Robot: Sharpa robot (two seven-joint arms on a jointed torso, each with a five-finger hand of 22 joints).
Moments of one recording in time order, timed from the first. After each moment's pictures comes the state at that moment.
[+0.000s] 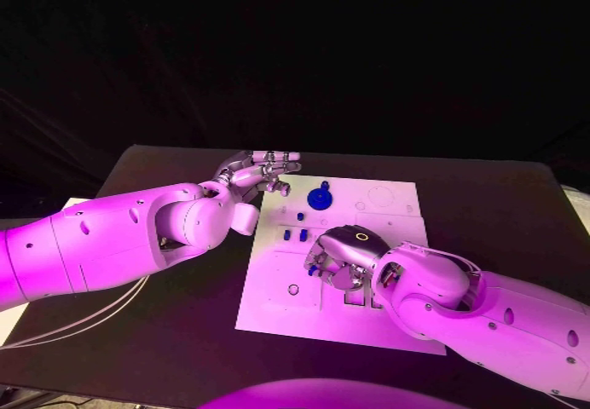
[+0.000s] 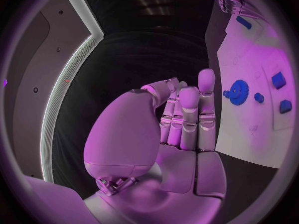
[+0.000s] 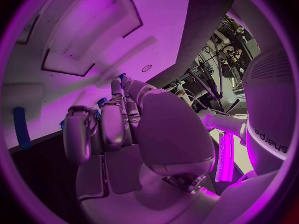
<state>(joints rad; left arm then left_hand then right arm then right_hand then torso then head) 1.15 -0.90 0.01 1.59 0.08 -0.30 0.32 1.42 -0.17 0.57 -0.01 0.11 1.01 0.19 0.12 0.07 1.15 0.11 0.18 0.08 1.29 0.01 1.08 0.65 0.16 1.25 0.11 0.53 1.12 0.98 -0.67 0.02 1.72 -1.76 -0.20 -0.20 1.44 -0.10 0.49 0.02 0.07 1.18 0.12 0.07 0.13 1.25 0.07 0.06 0.08 1.47 -0.02 1.25 1.12 0.05 1.44 0.08 1.44 1.31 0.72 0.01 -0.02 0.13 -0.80</state>
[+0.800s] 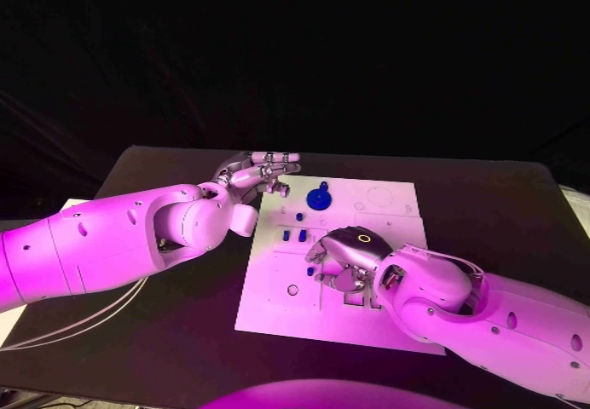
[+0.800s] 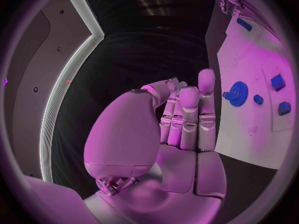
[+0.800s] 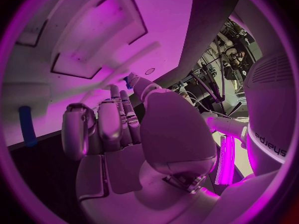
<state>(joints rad) 1.15 -0.90 0.01 1.60 0.08 -0.29 0.32 1.42 -0.17 0.57 -0.01 0.12 1.01 0.19 0.12 0.07 1.15 0.11 0.18 0.08 1.28 0.01 1.08 0.65 0.16 1.25 0.11 0.53 1.12 0.97 -0.70 0.02 1.74 -1.79 -0.22 -0.23 1.36 -0.15 0.38 0.04 0.10 1.02 0.16 0.07 0.09 1.05 0.11 0.08 0.06 1.47 0.01 1.23 1.07 0.05 1.40 0.12 1.41 1.31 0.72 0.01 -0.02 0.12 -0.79</state>
